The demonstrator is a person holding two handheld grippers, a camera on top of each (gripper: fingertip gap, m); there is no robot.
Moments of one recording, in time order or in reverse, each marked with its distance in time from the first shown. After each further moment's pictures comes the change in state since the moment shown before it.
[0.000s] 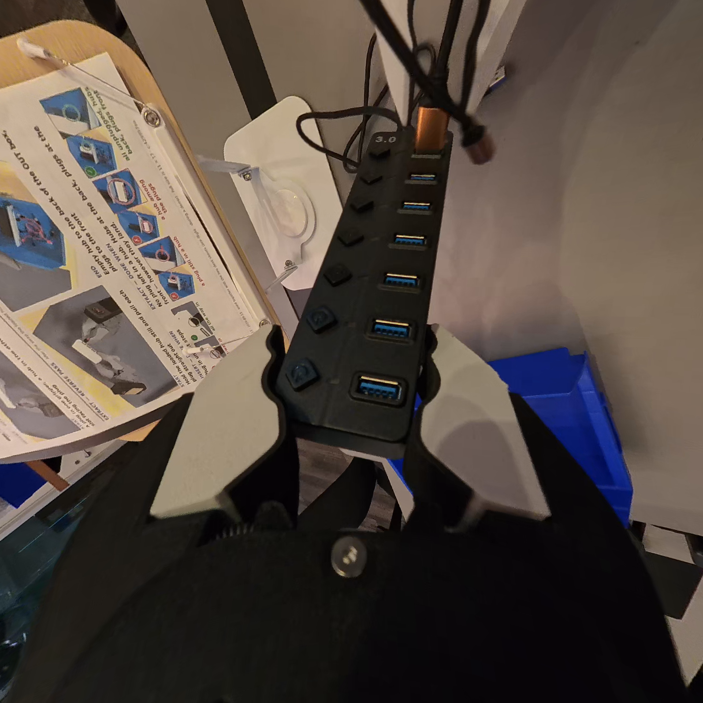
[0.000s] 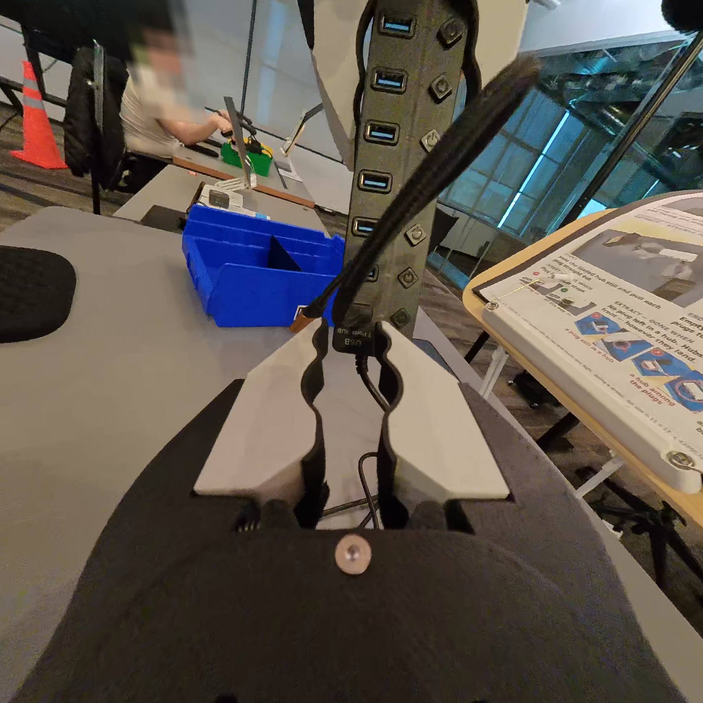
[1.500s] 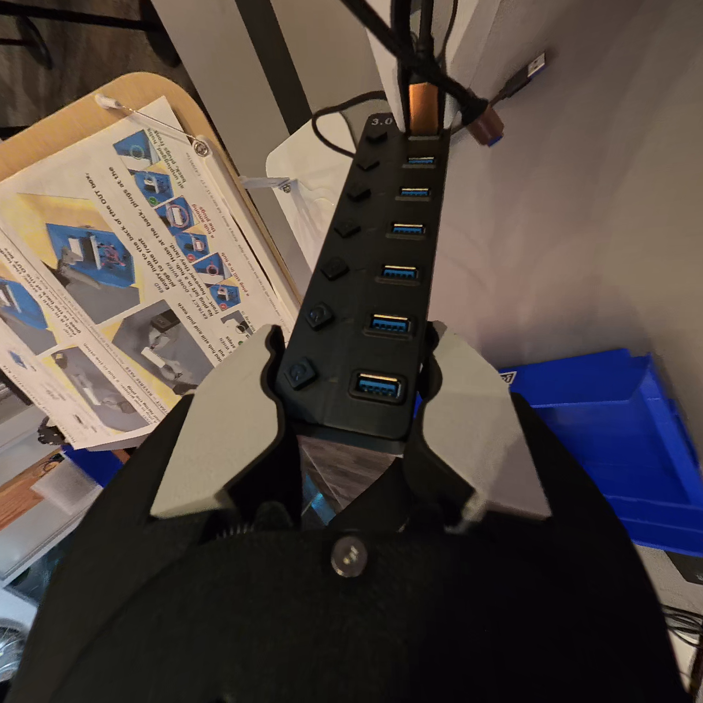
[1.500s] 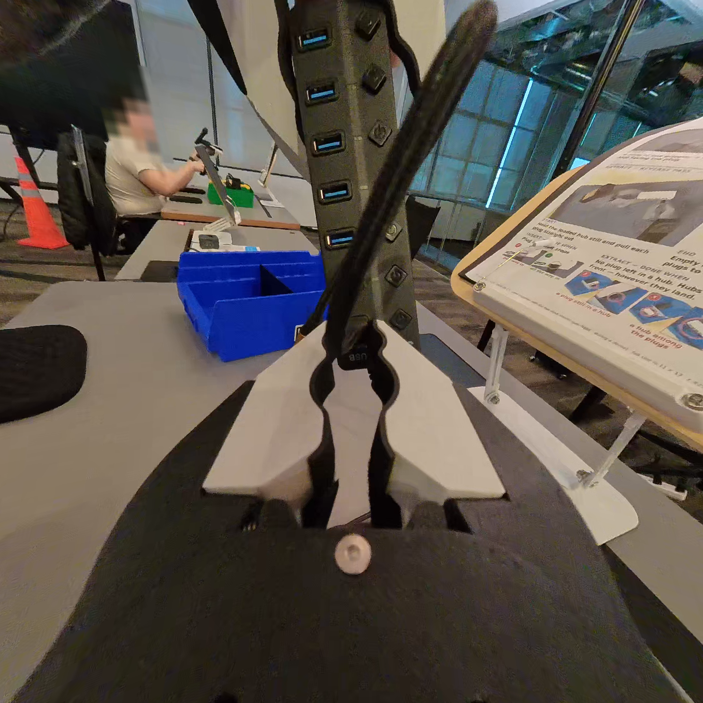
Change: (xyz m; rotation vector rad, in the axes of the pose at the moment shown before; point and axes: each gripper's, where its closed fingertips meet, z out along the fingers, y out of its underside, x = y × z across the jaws) left arm -0.013 -0.009 -0.002 -0.009 -0.118 0.089; right arm 0.016 -0.004 0.000 0.035 0.057 0.201
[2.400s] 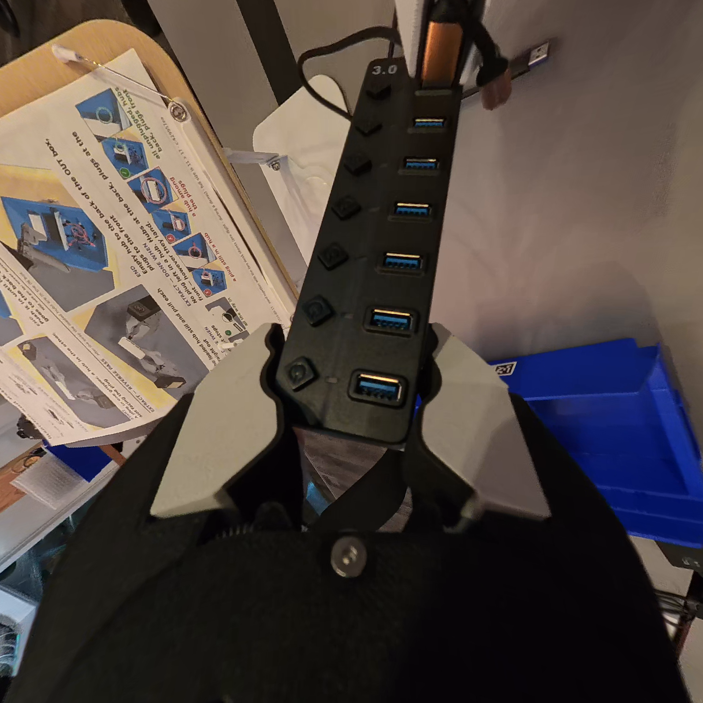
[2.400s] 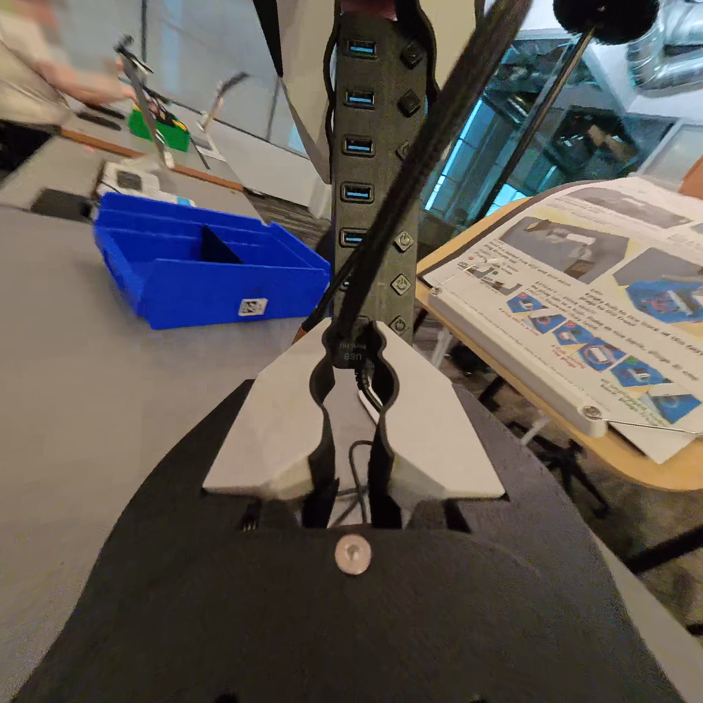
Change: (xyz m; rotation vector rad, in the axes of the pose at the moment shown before) left arm 0.000 0.015 0.014 -0.034 0.027 -0.016; right arm 0.001 0.004 0.001 -0.080 0.163 -0.260
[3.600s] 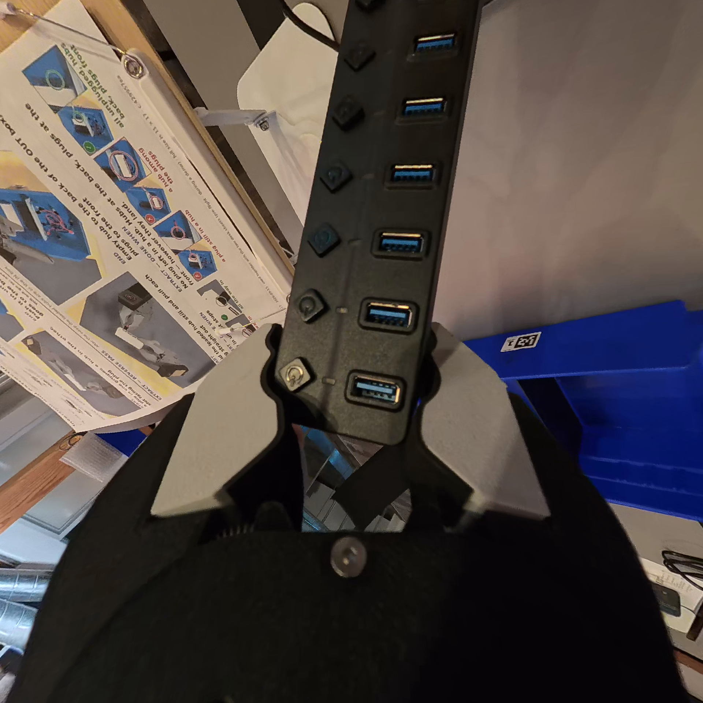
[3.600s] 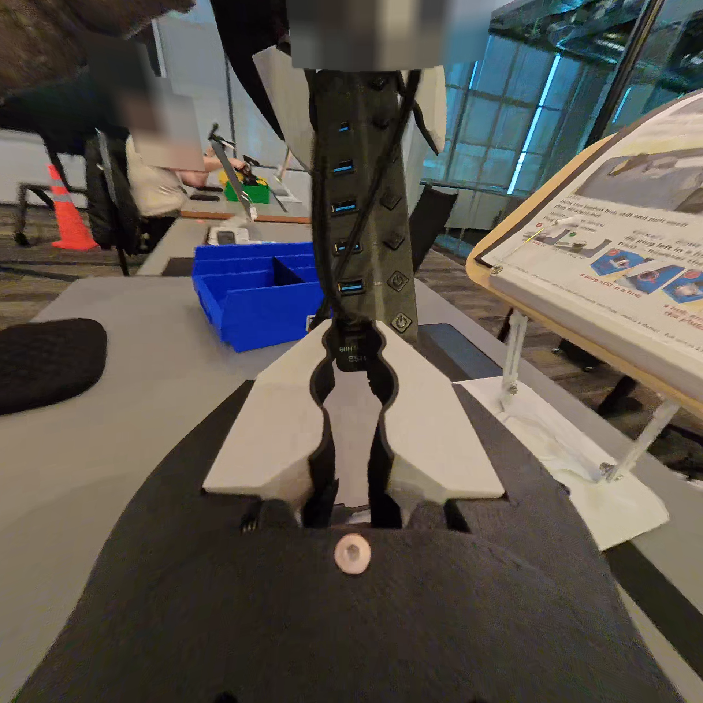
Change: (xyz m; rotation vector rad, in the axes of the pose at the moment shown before) left arm 0.006 0.017 0.017 -0.101 -0.030 0.074; right arm -0.005 0.009 -0.004 0.052 -0.190 0.268
